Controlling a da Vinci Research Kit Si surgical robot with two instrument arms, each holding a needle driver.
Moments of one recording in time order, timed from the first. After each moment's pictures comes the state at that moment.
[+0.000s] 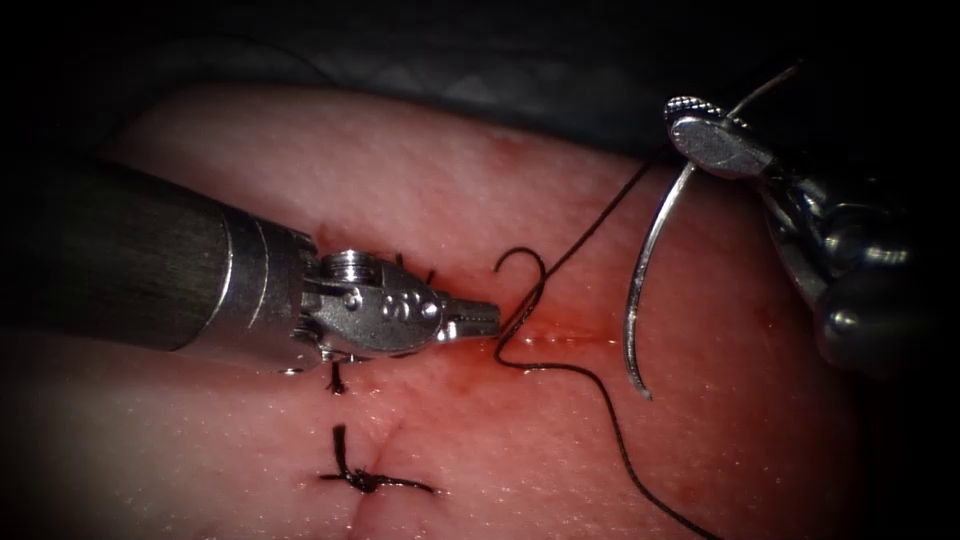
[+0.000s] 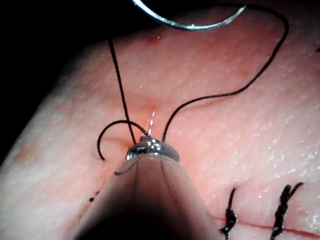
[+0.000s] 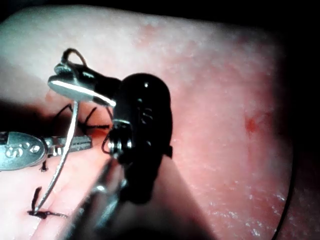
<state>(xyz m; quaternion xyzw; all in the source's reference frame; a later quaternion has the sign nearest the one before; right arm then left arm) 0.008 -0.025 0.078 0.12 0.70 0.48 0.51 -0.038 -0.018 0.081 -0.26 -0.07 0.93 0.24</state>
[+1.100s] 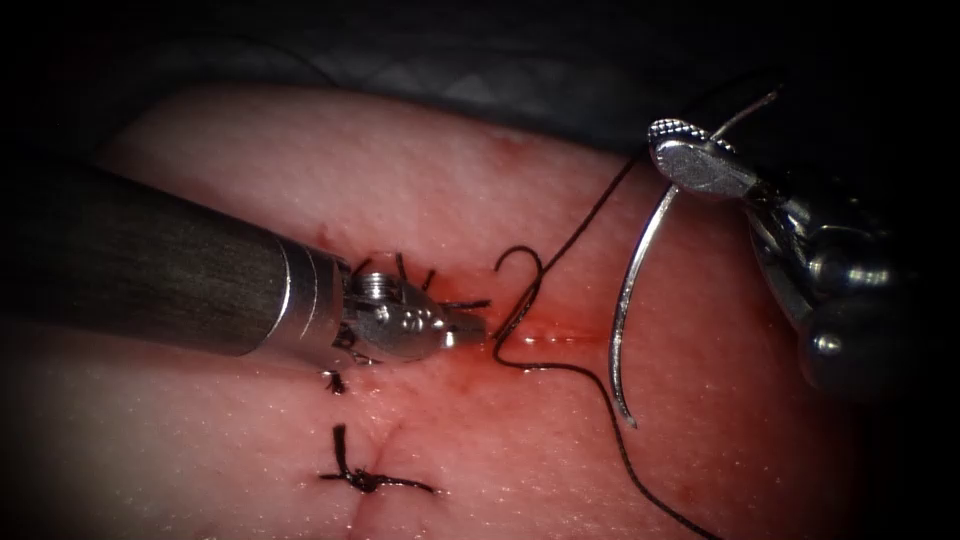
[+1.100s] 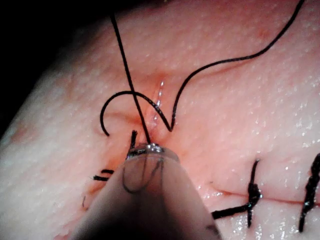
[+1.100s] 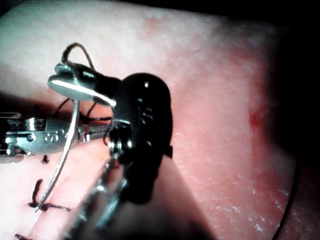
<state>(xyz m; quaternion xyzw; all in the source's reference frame) 0.009 -0.026 0.078 0.12 0.70 0.47 0.52 -0.038 -0.020 0.088 -0.25 -0.07 0.94 0.23</state>
